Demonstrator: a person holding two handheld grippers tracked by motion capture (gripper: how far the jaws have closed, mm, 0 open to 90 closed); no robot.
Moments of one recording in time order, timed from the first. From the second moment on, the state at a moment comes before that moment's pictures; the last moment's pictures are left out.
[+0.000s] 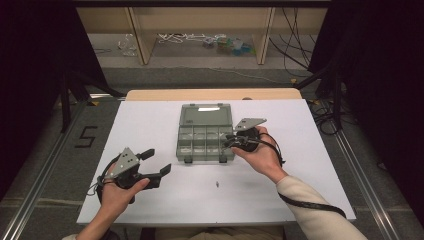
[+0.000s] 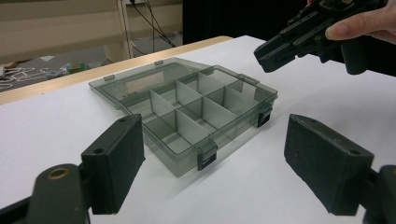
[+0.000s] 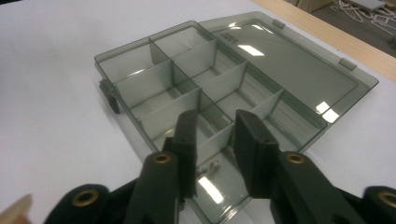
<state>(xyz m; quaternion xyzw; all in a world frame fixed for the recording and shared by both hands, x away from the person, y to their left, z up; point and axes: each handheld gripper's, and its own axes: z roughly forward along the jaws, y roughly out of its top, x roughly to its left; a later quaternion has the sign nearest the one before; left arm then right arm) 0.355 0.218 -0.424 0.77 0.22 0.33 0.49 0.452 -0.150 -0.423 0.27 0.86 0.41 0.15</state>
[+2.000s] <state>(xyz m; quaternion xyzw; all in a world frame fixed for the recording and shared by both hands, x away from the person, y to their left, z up) 0.355 0.219 -0.423 0.78 0.22 0.33 0.49 0.414 -0.116 -0.428 0.15 0.93 0.33 0.06</state>
